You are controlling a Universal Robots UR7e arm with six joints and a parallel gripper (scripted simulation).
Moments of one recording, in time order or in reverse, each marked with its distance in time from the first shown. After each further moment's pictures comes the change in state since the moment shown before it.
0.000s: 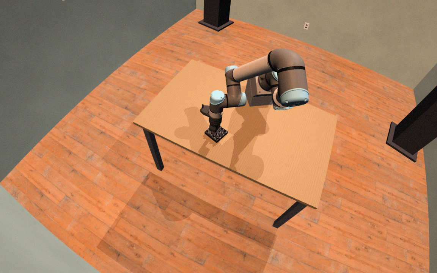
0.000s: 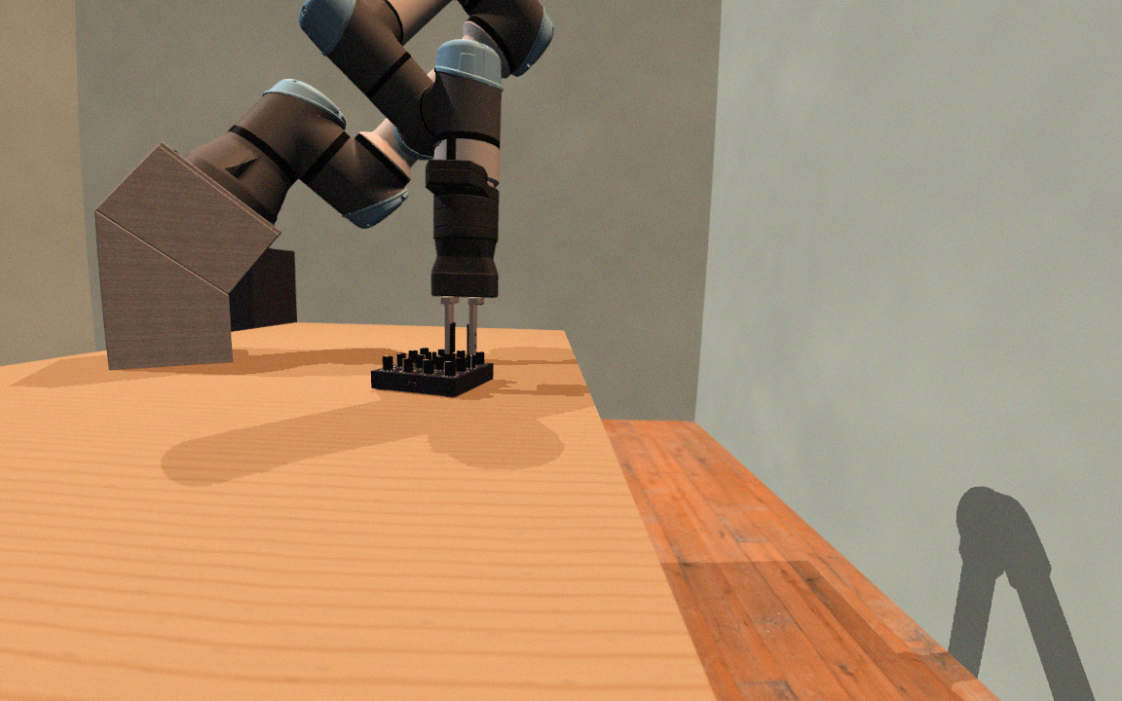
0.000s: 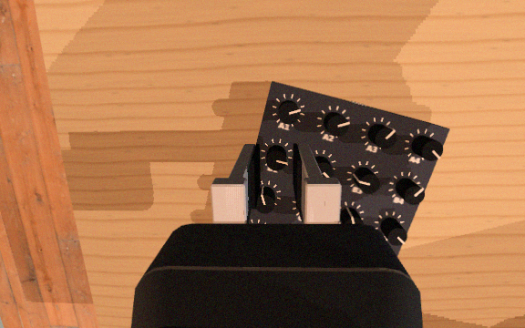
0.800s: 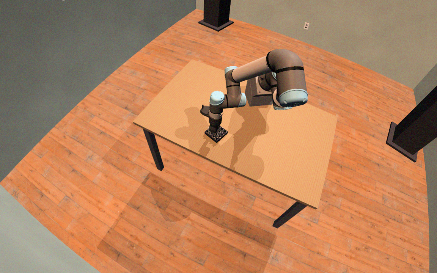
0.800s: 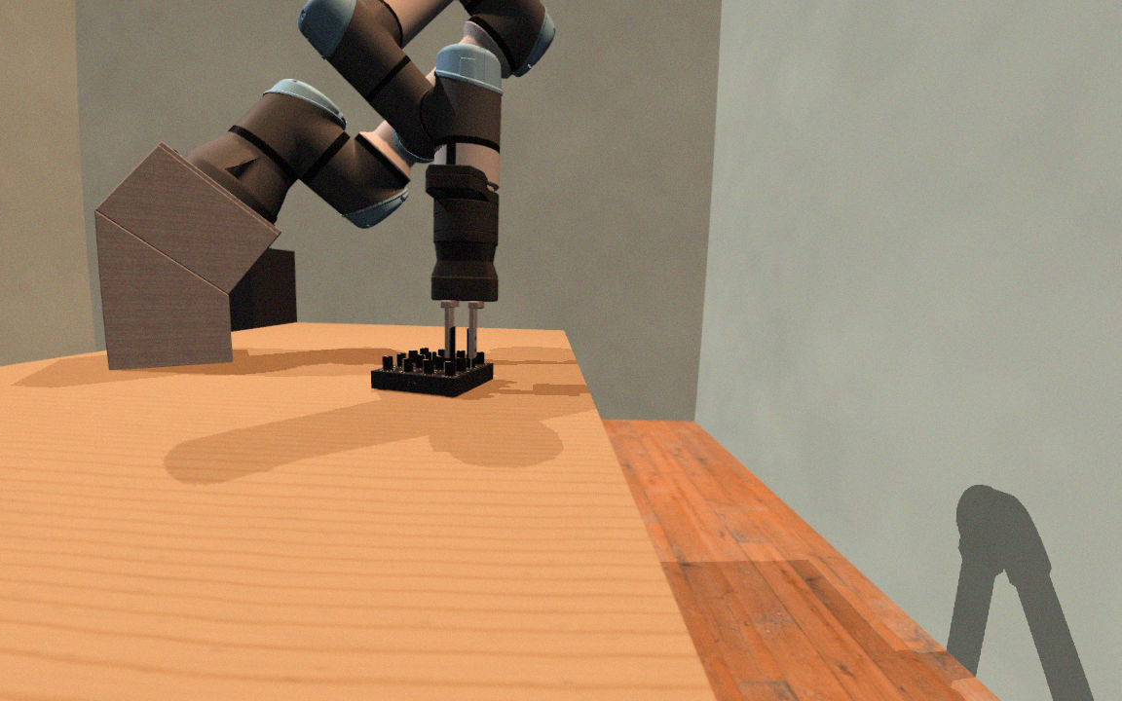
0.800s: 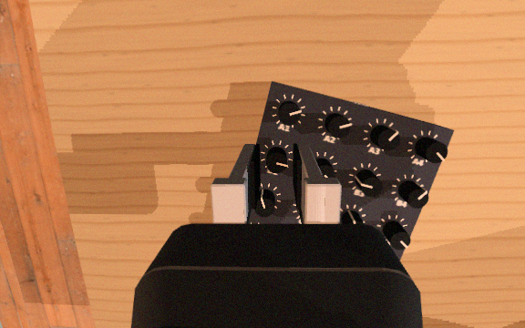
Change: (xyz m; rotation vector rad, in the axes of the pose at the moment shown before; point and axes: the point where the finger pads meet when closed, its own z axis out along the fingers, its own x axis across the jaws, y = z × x) arm 0.000 0.000 0.005 0.000 0.000 0.000
